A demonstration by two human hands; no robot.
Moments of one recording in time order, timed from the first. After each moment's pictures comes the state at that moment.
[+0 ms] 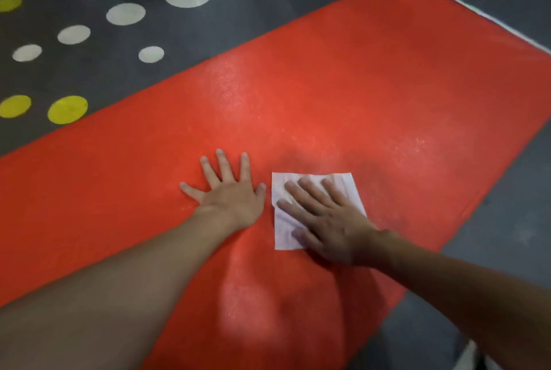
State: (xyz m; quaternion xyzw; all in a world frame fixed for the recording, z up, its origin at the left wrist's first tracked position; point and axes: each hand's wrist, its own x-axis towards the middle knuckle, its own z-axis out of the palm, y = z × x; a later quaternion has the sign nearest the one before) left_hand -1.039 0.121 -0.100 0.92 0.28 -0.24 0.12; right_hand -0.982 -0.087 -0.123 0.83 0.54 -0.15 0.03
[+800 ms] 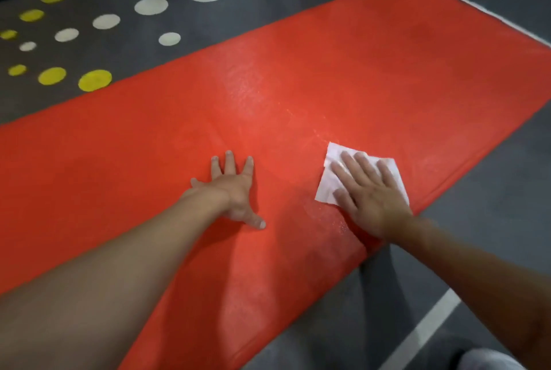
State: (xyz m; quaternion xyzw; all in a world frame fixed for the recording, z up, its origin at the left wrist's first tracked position) left_hand -1.095 0.074 -0.079 0.90 0.24 -0.36 0.12; right_hand -0.977 -0.181 -0.133 0.93 0.36 -0.09 0.01
